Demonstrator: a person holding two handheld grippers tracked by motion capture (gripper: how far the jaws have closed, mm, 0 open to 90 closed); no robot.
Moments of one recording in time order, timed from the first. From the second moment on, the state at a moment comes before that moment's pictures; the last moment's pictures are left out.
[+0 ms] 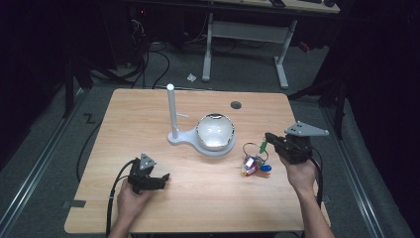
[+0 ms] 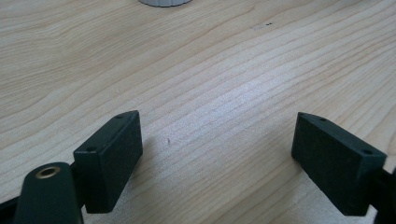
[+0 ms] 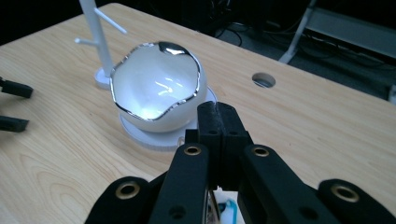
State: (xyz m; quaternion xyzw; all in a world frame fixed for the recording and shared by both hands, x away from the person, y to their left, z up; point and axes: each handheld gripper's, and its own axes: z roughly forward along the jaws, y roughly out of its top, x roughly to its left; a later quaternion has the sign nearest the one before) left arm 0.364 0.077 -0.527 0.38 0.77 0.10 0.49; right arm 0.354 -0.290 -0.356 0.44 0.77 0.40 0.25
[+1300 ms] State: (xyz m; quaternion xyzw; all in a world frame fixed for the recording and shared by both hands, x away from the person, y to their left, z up) left arm 0.364 0.077 -0.527 0.39 0.77 0.10 0.49; right arm 0.387 -0.230 -0.259 0.35 0.78 0.46 0.22
